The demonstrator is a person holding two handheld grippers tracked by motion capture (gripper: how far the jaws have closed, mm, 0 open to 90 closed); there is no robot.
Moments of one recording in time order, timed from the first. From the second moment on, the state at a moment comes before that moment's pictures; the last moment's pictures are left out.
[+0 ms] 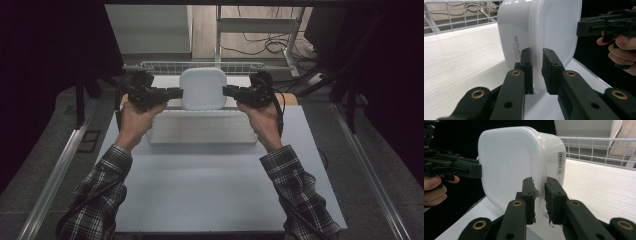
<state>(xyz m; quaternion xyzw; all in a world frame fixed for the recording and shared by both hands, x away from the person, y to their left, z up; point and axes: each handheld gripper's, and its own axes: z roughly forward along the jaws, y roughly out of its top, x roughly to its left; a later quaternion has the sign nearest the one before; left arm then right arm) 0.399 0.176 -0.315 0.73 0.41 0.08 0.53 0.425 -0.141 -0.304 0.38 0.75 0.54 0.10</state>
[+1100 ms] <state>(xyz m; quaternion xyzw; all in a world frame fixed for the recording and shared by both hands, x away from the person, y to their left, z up) 0.423 0.171 -0.315 0.72 0.44 0.11 0.52 0.453 -0.124 -0.299 0.40 0.75 0.52 0.11</state>
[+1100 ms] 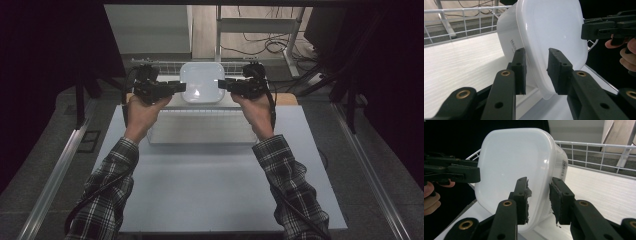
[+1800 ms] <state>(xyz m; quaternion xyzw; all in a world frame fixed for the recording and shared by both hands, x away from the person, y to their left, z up) 0.446 0.171 -0.315 0.72 0.46 0.12 0.51 0.474 -0.117 -0.301 0.42 0.75 0.50 0.10</state>
